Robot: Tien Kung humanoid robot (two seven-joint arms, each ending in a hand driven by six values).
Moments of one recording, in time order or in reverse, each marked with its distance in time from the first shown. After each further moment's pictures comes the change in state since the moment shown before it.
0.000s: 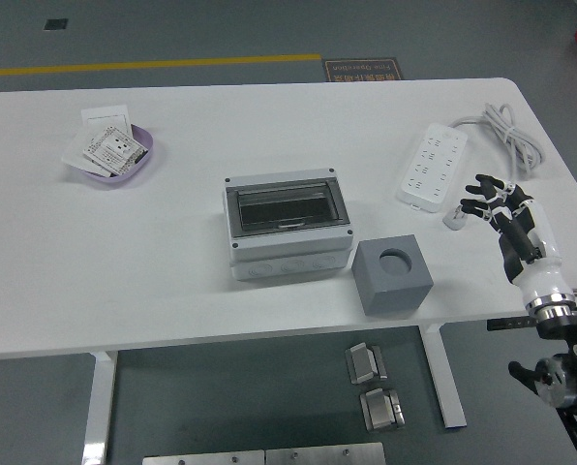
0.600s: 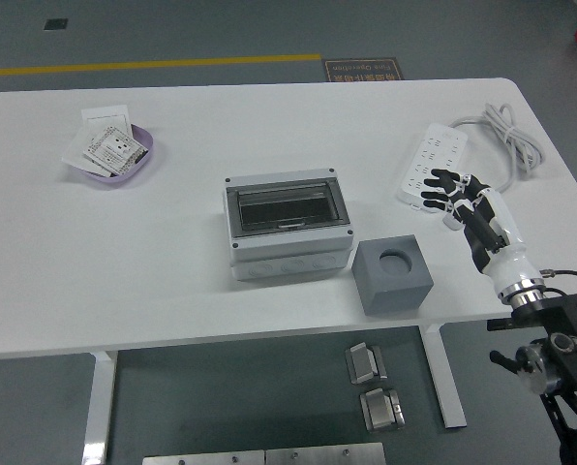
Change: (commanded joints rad) left arm -0.038 0.000 0.003 0.058 -0.008 -0.009 0.004; right arm 0.057 0.106 0.025 0.005 -0.156 0.070 -0.061
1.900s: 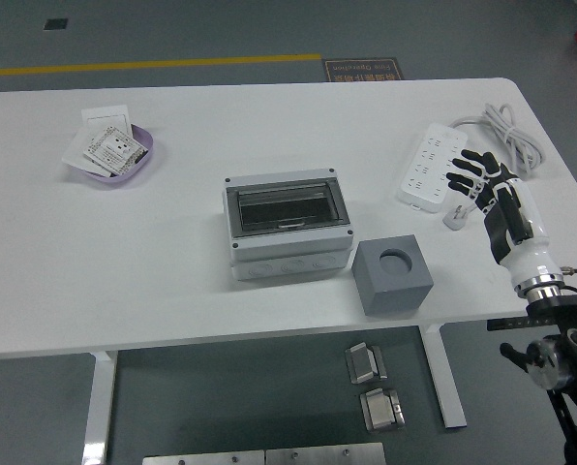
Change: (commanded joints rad) left arm -0.024 -0.024 -0.021 0.006 0.020 0.001 0.009; right arm -0.020 -0.010 0.060 0.018 0.088 -0.023 0.036
